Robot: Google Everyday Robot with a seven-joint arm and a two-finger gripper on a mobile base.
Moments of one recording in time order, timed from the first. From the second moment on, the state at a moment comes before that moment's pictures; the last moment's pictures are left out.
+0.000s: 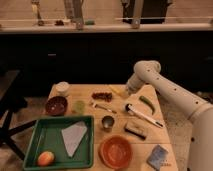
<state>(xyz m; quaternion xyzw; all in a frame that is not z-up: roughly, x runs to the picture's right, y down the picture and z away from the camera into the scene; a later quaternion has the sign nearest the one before) 0.110 0.042 0.858 -0.31 -0.09 0.31 0.90</state>
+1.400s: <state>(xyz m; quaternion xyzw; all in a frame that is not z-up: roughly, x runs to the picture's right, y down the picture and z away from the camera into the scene) 0.018 0.062 0.817 -0.33 -0.16 0.19 0.91</state>
